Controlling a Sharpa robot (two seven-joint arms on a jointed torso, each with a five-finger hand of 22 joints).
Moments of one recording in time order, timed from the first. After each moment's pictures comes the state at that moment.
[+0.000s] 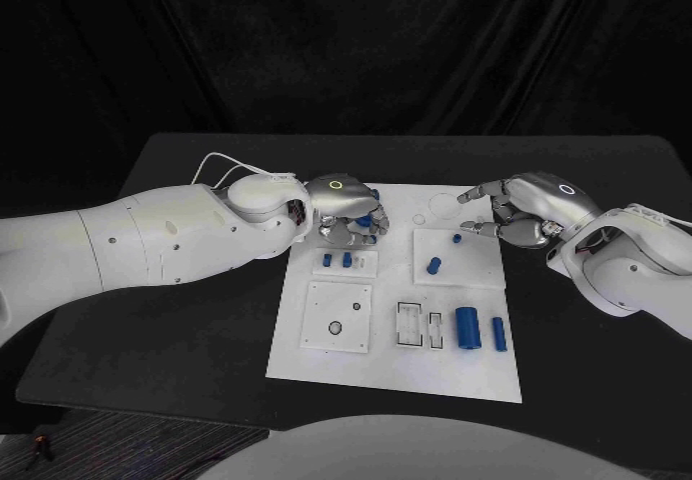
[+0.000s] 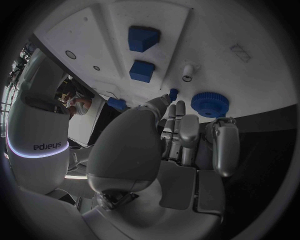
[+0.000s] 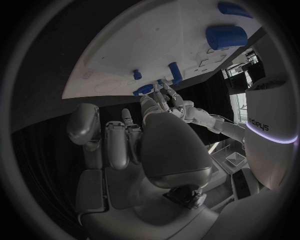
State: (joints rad) left arm 1.32 -0.63 -0.21 1.34 -1.68 -0.27 0.28; left_hand 1.46 -0.10 0.35 0.12 0.16 0.91 0.09 0.06 0.50 0.91 0.05 0.40 0.44 1.31 -0.02 1.31 1.01 0.05 1.43 0.09 1.41 1.31; right arm 1.28 -1.03 -0.21 1.64 -1.55 -0.55 0.04; right_hand 1.40 0.00 0.03 0.24 0.25 0.75 0.11 0.22 0.07 1.45 0.01 1.45 1.31 1.47 -0.06 1.41 1.31 0.09 1.42 0.05 1.02 1.31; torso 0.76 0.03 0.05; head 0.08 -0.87
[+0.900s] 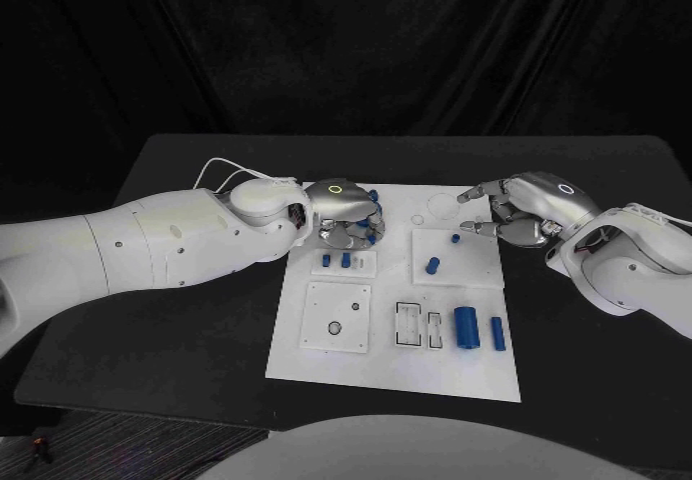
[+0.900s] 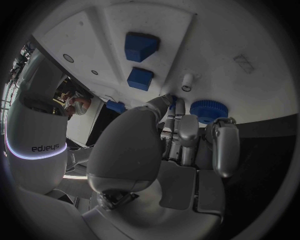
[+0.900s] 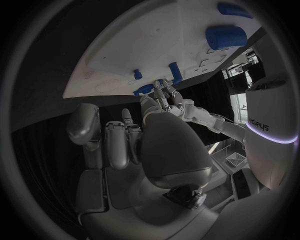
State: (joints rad) left arm 1.30 -0.61 -0.21 1.32 -1.68 -0.26 0.28; left_hand 1.48 -0.08 0.37 0.07 0.20 0.99 0.10 0.09 0.47 0.97 0.04 0.43 0.45 1.30 -0.03 1.30 0.98 0.05 1.44 0.09 1.41 1.31; right arm 1.28 -1.03 -0.21 1.64 -1.55 -0.55 0.04; right_hand 1.40 0.00 0.03 0.24 0.26 0.75 0.11 0.22 0.07 1.45 0.01 1.45 1.31 1.47 -0.06 1.41 1.31 0.09 1.42 0.05 1.02 1.31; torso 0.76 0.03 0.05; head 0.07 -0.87
